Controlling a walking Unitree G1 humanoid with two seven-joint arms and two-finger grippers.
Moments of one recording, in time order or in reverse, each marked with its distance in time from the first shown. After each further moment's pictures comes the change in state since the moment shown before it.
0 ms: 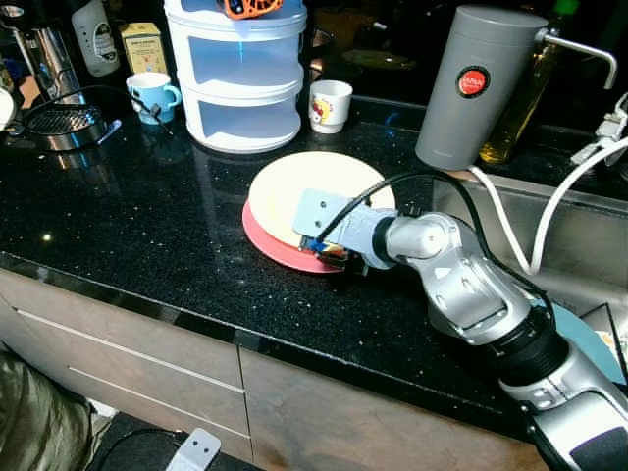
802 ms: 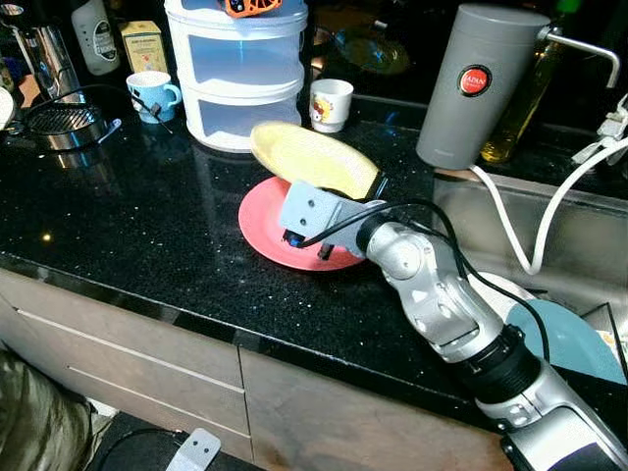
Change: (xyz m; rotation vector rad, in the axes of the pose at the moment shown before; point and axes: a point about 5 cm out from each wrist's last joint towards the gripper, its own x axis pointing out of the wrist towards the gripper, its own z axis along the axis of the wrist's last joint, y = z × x) left arm 0.000 0.000 0.000 0.000 0.000 0.000; right arm 0.004 -0.005 0.017 -0.066 -0.159 -0.460
